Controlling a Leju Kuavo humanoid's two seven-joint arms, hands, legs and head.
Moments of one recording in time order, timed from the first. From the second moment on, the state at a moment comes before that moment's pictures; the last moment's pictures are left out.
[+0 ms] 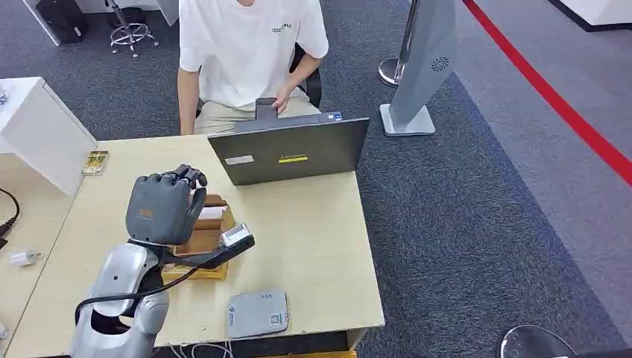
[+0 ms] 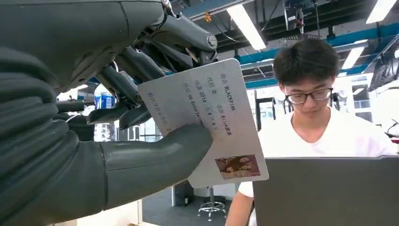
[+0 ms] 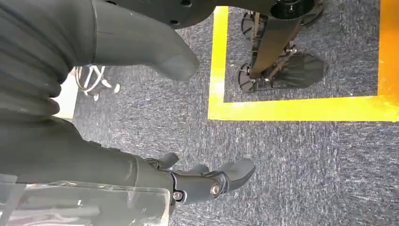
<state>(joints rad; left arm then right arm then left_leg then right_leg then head) -0.27 -0.07 -0.37 -1.59 -1.40 0.11 -0.06 -0.11 -0.03 0.86 -0.13 -0.80 -0.20 -0.03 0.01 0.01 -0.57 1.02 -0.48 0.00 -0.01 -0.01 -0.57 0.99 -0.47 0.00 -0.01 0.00</state>
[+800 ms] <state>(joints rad) -0.01 -0.06 -0.50 -1.61 -1.28 0.13 -0.10 -0.11 -0.03 0.86 -0.13 -0.86 -0.21 -0.03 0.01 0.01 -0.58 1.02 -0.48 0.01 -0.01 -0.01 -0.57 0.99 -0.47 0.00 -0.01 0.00</state>
